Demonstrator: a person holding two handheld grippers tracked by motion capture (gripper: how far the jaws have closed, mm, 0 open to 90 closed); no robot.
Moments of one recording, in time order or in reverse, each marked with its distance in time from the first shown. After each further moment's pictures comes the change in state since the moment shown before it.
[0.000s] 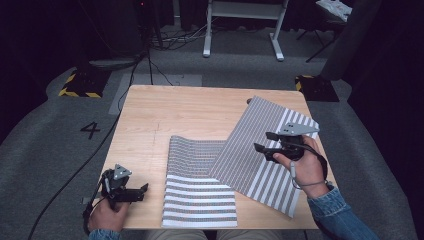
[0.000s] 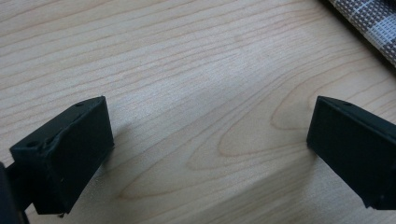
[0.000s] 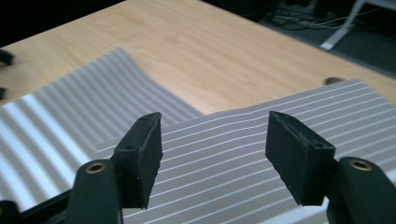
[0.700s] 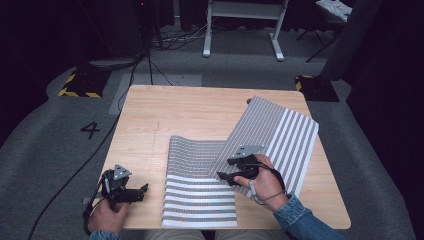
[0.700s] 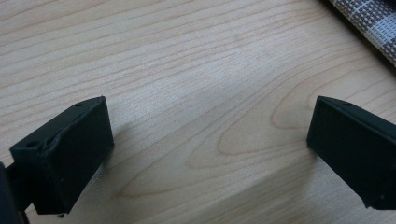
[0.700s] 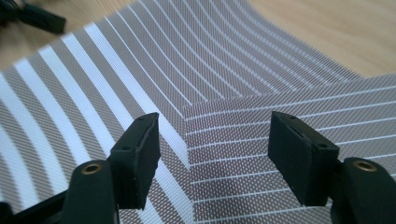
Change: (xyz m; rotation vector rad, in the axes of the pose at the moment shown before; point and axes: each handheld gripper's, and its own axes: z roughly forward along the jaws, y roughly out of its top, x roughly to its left) left arm 0.000 0.000 0.000 0.000 0.003 -0.003; right arm 0.073 -0.039 0.095 0.183 0.212 -0.043
